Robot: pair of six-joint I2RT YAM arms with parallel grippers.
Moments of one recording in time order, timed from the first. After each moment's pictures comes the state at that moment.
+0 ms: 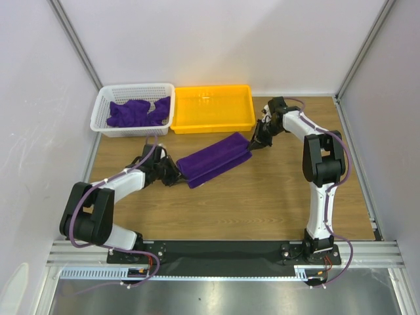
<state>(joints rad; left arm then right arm) -0.25 1.44 0.65 -0.14 0.37 -0.82 0.21 2.15 1.69 -0.76 -0.55 0.48</state>
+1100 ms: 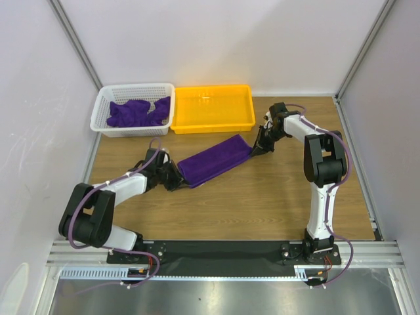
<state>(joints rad) -0.29 1.42 0.59 -0.11 0.37 -0.84 0.19 2.14 1.60 -0.75 -0.53 0.48</state>
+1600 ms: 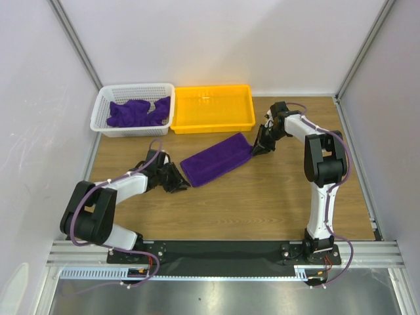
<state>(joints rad) -0.29 1.45 0.59 -0.11 0.35 -0.83 0.19 2.14 1.60 -0.73 -0.51 0.47</state>
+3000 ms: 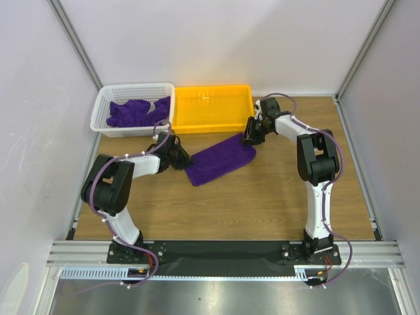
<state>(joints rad) -0.32 1.74 0.84 0.05 0.16 -0.93 0.26 2.19 1.66 -0.48 -0.45 0.43</state>
